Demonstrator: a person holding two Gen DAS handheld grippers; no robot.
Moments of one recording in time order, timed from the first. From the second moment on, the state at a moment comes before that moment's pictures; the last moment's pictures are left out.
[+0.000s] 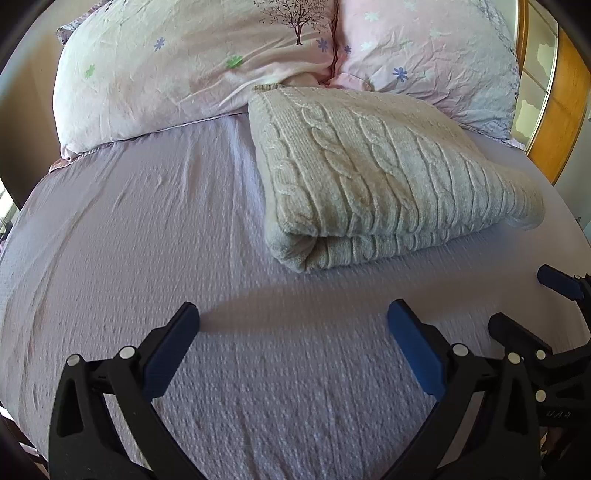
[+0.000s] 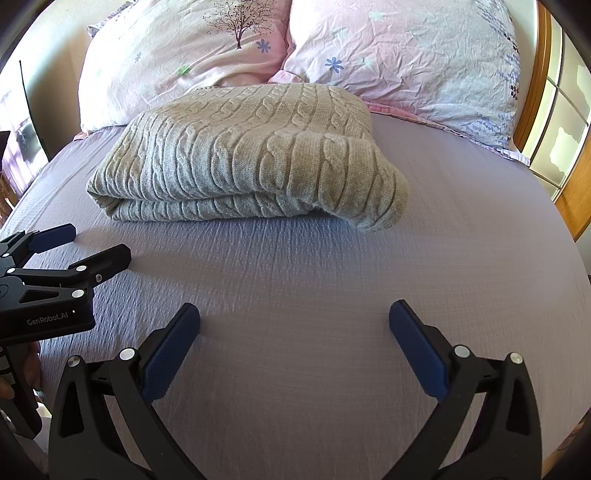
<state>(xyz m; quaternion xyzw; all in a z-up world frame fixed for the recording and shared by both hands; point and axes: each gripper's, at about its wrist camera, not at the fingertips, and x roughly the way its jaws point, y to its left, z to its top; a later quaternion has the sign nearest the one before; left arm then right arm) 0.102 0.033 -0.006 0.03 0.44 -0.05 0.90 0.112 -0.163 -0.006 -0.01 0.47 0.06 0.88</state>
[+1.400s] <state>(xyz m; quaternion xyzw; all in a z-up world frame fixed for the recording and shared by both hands) 0.108 0.032 -0.007 0.03 0.44 -0.05 0.89 0.111 -0.163 -0.007 -0.01 0.47 0.06 0.88</state>
